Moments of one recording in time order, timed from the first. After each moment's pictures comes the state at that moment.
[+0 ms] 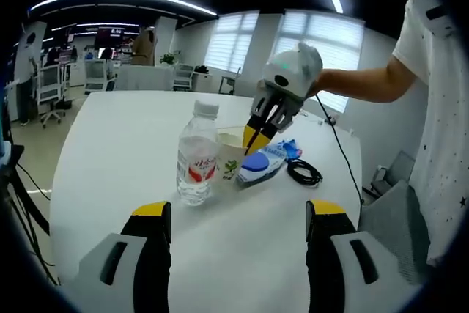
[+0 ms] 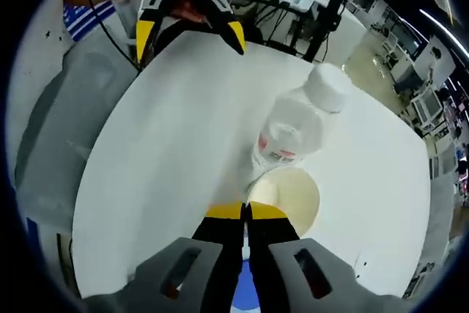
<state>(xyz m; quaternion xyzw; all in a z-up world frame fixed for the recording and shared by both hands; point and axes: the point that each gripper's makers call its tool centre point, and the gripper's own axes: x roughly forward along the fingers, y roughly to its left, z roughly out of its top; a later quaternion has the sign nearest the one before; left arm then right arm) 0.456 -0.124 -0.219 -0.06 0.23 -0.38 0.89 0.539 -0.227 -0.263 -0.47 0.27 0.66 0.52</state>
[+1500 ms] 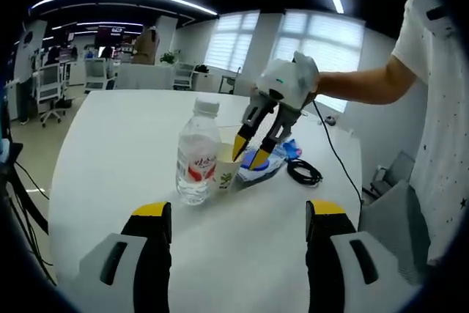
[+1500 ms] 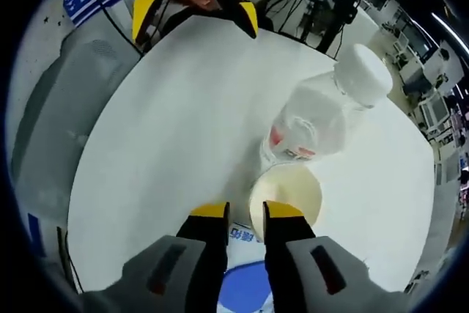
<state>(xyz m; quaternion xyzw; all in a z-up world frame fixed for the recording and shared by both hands) 0.458 -0.126 -0.220 -0.06 0.23 -0.38 0.89 0.532 -0.226 -0.280 -0.48 0.28 0.67 0.50</state>
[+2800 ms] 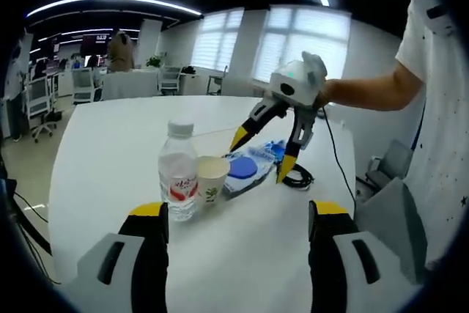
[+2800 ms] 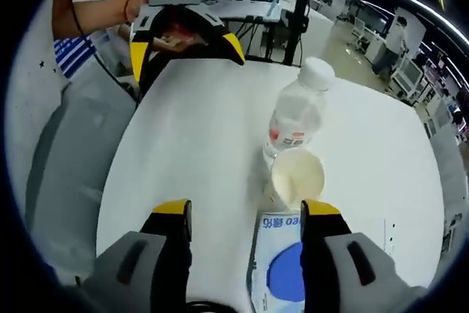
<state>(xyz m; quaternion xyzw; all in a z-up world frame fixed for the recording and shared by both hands) 0.457 -0.150 -0.196 -0.03 0.22 -0.42 0.88 0.506 -0.257 -0.241 -0.35 0.30 0.64 0.62</state>
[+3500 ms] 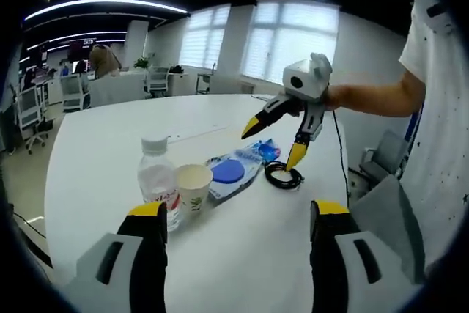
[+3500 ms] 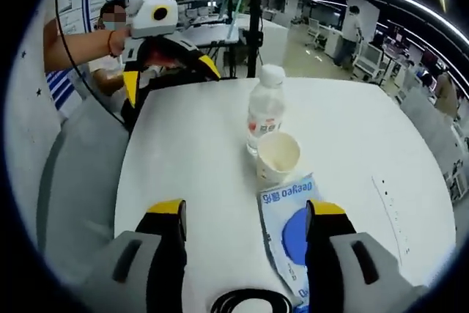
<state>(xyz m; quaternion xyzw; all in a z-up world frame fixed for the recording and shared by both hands) 0.450 -0.178 -0.182 -0.01 0.22 -0.45 0.87 0.495 -0.308 -0.212 -0.26 0.30 0.57 0.72</state>
